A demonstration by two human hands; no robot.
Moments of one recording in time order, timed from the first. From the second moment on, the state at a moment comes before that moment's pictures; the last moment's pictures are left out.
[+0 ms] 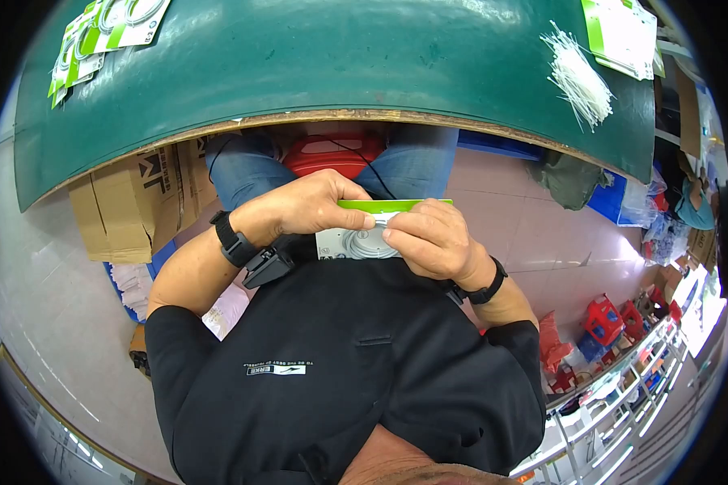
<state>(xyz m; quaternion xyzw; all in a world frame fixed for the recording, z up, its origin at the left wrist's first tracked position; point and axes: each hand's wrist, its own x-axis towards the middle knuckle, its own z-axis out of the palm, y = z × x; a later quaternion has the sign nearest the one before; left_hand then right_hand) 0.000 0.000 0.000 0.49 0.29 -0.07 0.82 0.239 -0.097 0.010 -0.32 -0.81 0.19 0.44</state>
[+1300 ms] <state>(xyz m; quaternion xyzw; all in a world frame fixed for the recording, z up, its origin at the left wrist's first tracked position) 0.001 -0.001 0.008 0.58 0.26 0.00 0.77 0.240 -0.081 0.032 -0.41 -0.78 0.33 0.35</state>
